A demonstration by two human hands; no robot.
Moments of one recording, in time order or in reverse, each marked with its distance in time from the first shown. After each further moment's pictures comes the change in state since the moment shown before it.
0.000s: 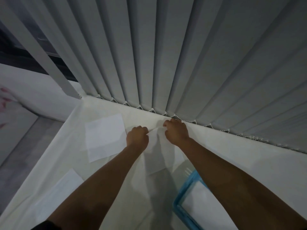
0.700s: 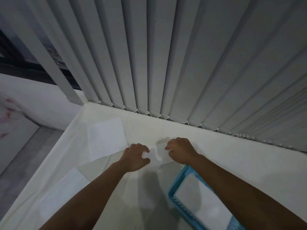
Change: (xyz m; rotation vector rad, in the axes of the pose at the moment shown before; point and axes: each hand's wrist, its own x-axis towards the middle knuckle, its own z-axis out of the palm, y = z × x) left_hand -0.074 -0.021 0.006 -0.073 -0.255 0.214; right_hand -0.088 0.026 -0.002 -0.061 -0.136 -0.180
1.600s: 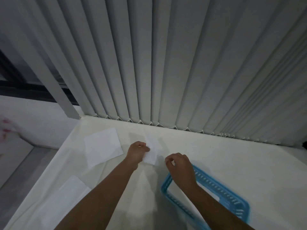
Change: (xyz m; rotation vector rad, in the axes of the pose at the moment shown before) left_hand -0.019 0.075 -0.025 -1.122 0.200 -0.335; right_hand -0.114 -0.046 0.016 0.543 0.554 0.287
